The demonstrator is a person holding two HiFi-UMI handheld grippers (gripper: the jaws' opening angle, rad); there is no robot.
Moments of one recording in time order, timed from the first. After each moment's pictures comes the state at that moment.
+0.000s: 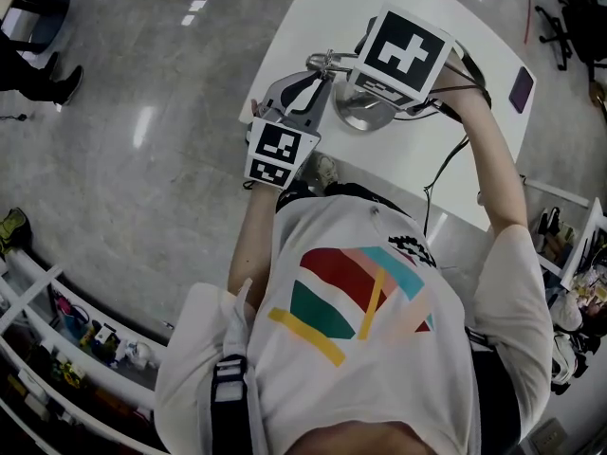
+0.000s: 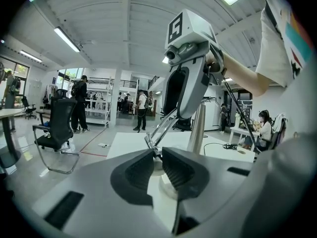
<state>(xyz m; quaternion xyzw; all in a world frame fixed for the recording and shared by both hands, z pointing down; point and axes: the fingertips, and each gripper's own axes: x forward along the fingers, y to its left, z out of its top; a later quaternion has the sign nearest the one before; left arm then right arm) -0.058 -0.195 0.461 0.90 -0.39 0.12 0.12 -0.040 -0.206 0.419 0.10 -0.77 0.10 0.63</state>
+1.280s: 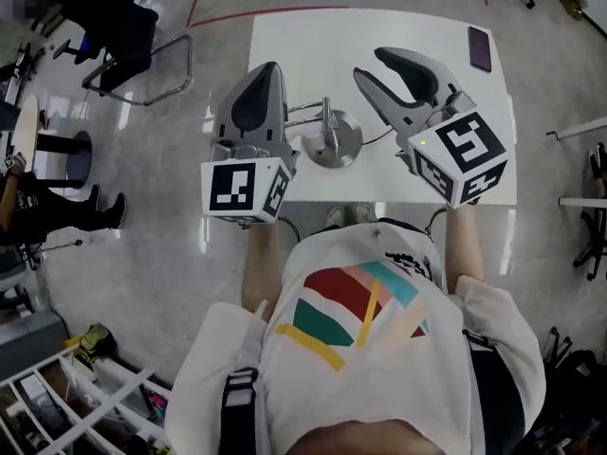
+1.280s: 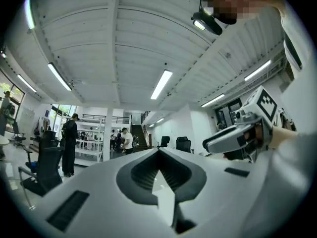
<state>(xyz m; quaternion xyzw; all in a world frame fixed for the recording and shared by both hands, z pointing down) 0.016 -0.211 0.250 0.93 -0.37 -0.04 -0.04 0.117 -0.175 0.260 0.53 -0.84 0.02 0.10</state>
